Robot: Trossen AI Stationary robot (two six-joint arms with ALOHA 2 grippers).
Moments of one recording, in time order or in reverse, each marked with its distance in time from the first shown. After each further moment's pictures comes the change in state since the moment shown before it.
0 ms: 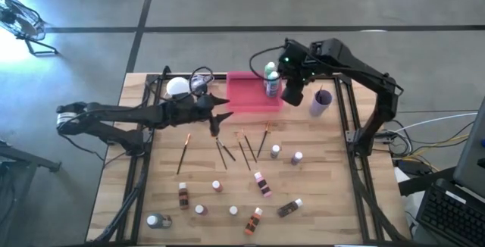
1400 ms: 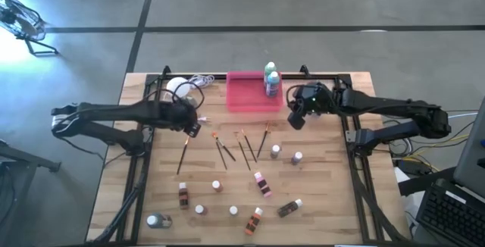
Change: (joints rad) left arm -0.002 -0.054 0.088 -1.188 -0.193 -0.867; right arm 0.063 -0.584 -1.204 1.056 0.013 0.219
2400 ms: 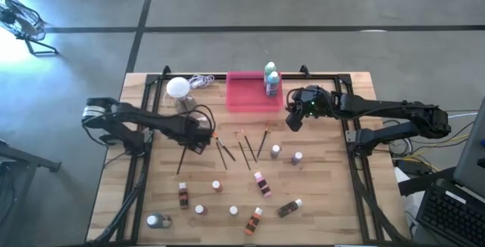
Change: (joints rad) left arm -0.154 0.395 -0.001 0.029 0.092 -0.210; right arm 0.000 0.000 -0.090 0.132 -0.009 0.043
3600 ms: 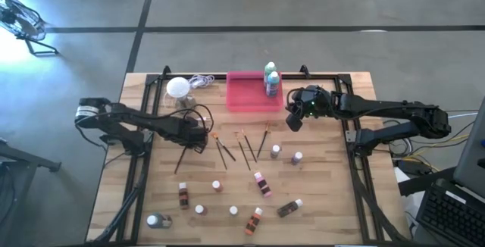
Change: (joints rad) left arm 0.017 0.034 -0.116 0.167 -0.023 0.000; right arm 0.000 0.000 0.000 0.002 0.000 -0.003
